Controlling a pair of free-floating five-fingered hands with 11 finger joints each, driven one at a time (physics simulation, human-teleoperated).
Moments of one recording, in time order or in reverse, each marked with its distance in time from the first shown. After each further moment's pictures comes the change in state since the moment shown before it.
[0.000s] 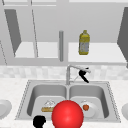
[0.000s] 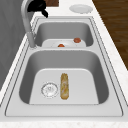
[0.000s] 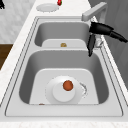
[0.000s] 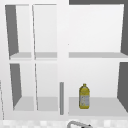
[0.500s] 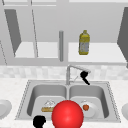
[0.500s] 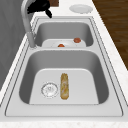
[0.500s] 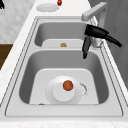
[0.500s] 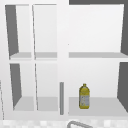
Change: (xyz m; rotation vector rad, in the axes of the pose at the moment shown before) left hand 0.000 0.000 0.000 0.000 0.000 0.000; right hand -0.016 0.015 0.017 0.041 -0.048 -0.059
